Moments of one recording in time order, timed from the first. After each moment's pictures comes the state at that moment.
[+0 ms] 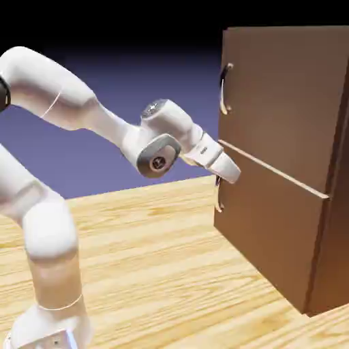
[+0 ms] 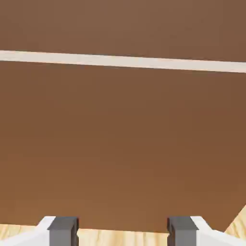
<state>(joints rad) -0.06 -0.63 0.07 -2.77 0.12 3.02 0.71</state>
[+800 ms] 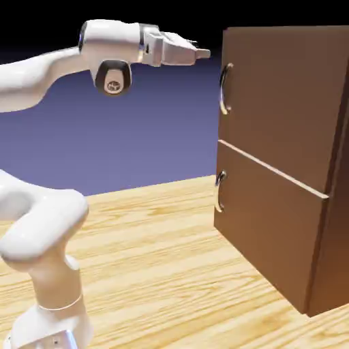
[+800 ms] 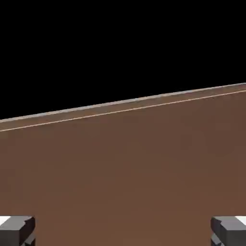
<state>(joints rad) -0.73 -1.17 0.73 -2.39 1.16 2.89 0.45</state>
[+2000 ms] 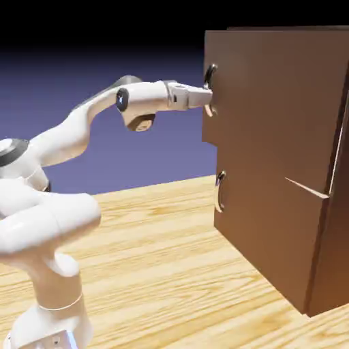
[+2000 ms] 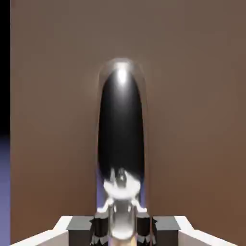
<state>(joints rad) -1.09 -1.63 1.11 -2.33 2.27 2.53 -0.11</state>
